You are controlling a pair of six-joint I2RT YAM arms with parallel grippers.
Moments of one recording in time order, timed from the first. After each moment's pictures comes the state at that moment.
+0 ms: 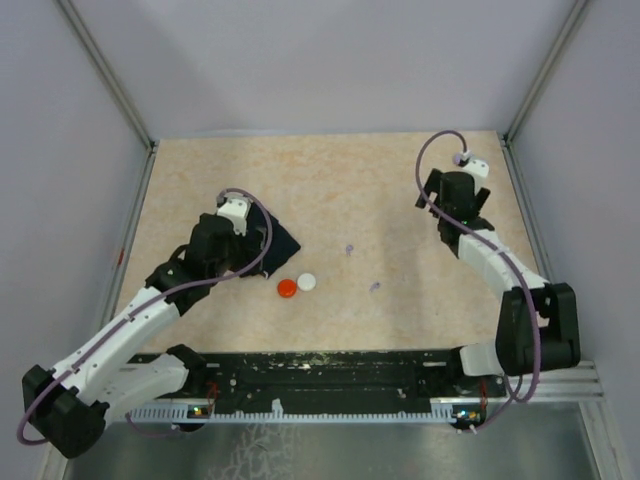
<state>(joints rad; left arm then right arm) -0.59 0.95 0.79 -0.41 -0.34 -0.12 0.19 1.33 0.85 -0.02 0.38 0.37</state>
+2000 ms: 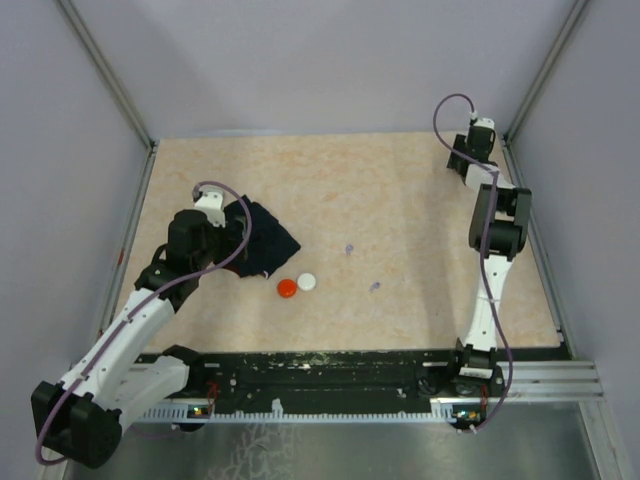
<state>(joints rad) -0.36 0.91 0.72 -0.29 -0.19 -0.08 -0.14 2.48 1.94 -0.02 0.09 0.08</state>
